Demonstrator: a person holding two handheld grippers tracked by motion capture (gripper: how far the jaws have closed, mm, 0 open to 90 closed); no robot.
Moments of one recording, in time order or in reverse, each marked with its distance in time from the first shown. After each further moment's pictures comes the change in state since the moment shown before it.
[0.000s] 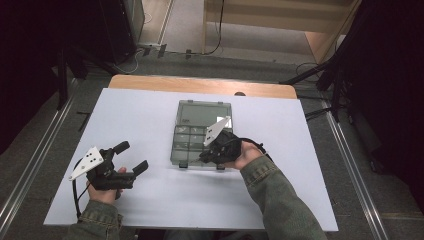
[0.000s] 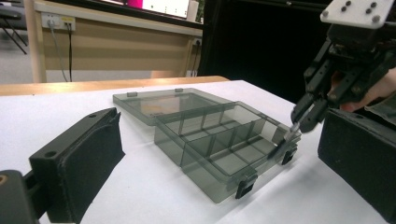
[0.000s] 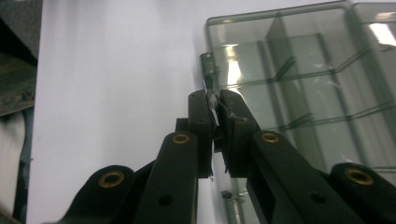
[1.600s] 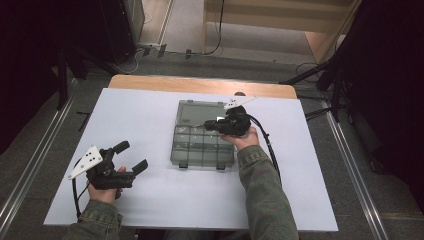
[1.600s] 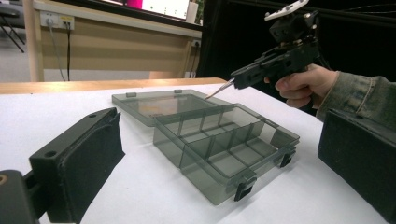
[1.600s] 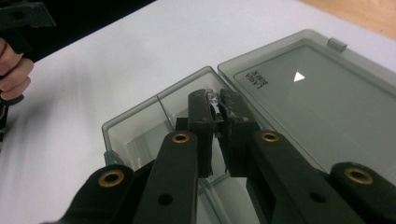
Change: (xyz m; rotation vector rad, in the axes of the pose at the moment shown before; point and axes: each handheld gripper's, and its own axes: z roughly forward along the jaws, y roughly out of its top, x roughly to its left) left arm 0.002 0.000 0.000 -0.004 -0.007 -0.014; right arm -0.081 -0.031 0.005 -0.387 -0.045 0.407
